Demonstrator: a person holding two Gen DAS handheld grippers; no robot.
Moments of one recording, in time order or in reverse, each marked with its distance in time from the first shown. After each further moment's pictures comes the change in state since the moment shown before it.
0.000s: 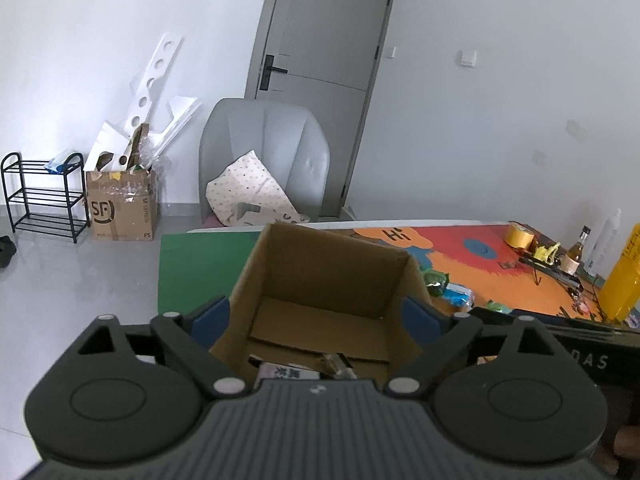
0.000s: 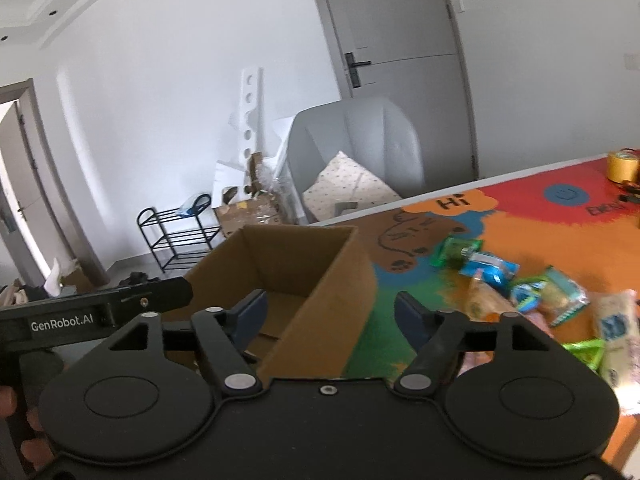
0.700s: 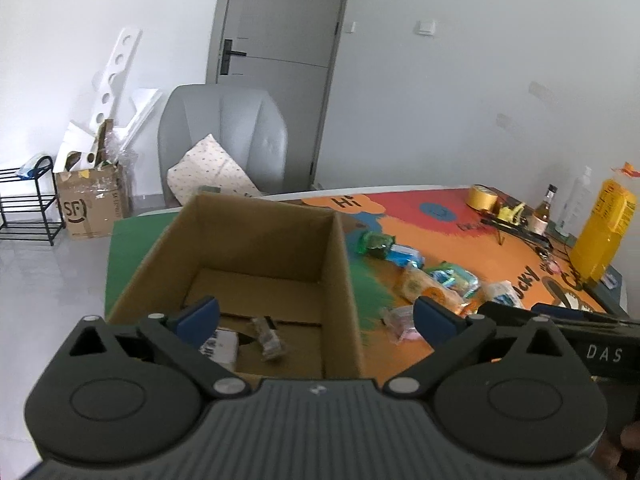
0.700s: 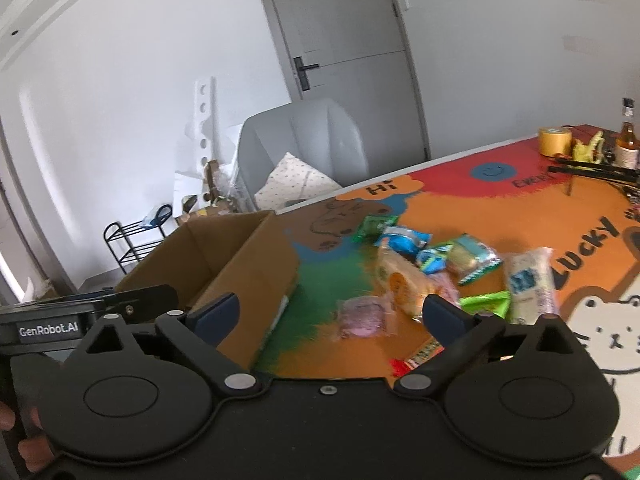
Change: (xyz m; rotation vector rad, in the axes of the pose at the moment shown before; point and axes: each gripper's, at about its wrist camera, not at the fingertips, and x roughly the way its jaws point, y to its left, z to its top) left arm -0.008 -0.054 -0.020 0.081 0.064 -0.073; right arm -0.050 -0.047 -0.021 0.080 -0.008 -0.112
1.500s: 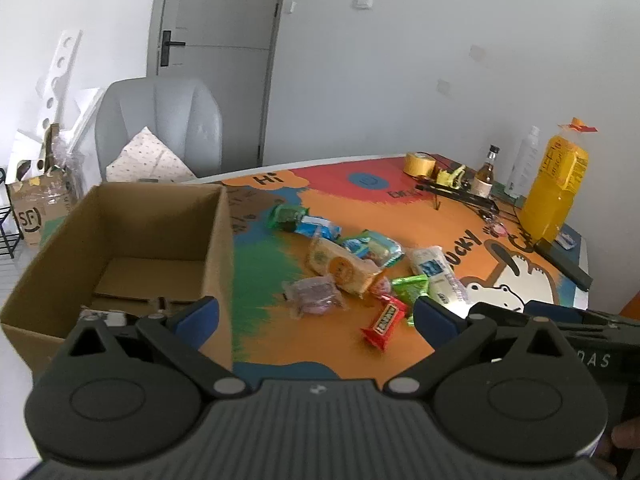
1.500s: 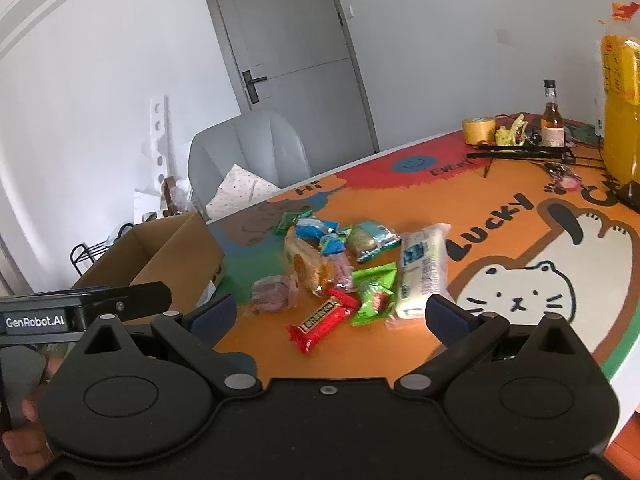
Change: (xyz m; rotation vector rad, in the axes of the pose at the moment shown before) left arm 0.010 -0.073 -0.015 0.090 0.061 -0.122; right arm -0.043 -0.062 -0.025 0.070 -0.032 -0.106
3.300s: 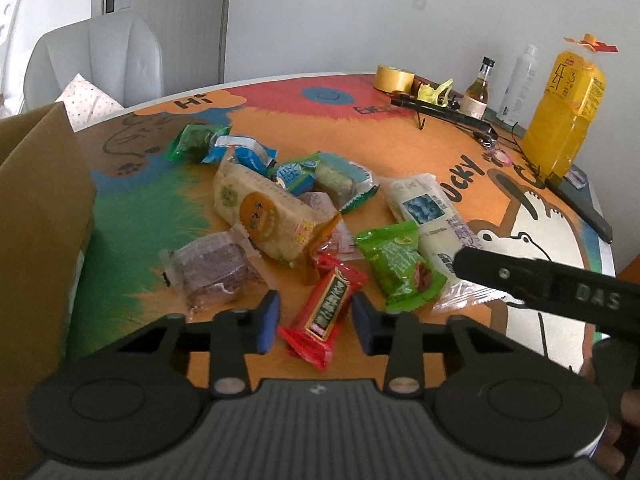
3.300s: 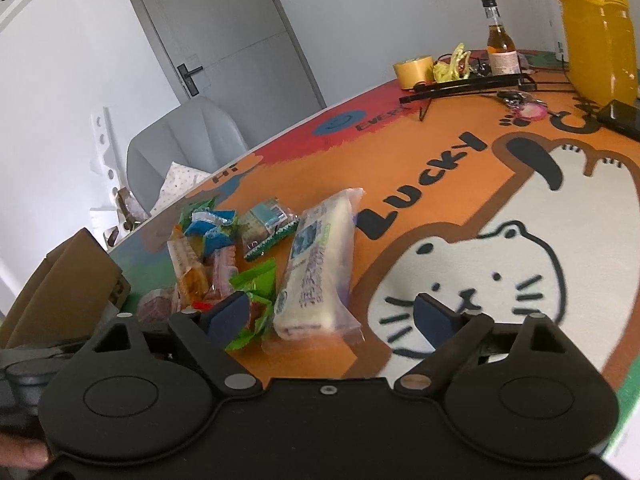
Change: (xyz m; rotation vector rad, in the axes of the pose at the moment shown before) left arm 0.138 -0.042 -0.015 0.056 0.203 -0.066; right arm 0.084 -0.089 -0.003 0.166 0.075 -0.062
